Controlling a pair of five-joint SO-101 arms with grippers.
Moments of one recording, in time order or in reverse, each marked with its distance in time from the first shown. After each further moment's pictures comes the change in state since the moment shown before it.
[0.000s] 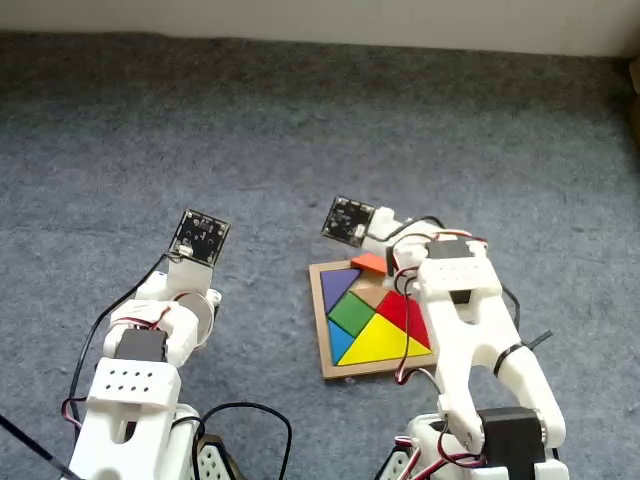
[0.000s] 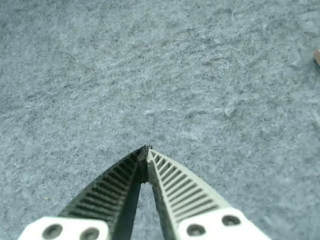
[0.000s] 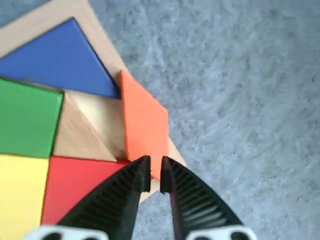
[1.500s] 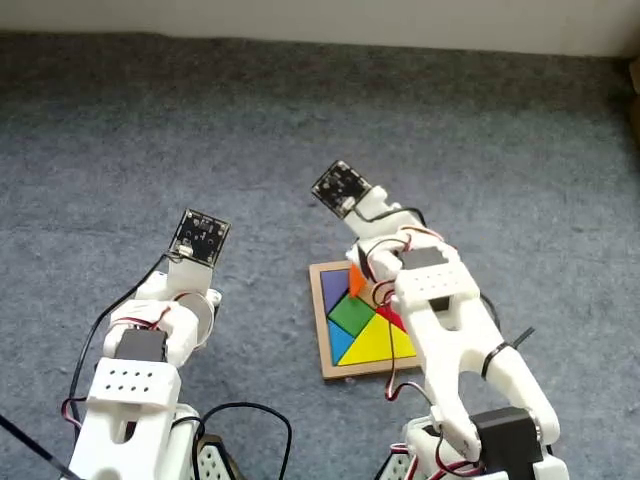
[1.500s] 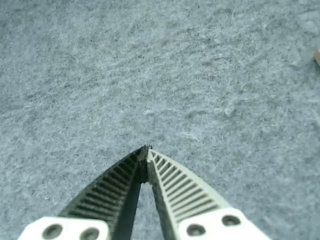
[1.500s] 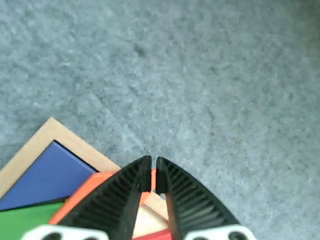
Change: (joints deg) left arm 0.0 0.0 0.0 0.0 0.0; right arm -7.2 -0.4 2.5 -14.9 -25.8
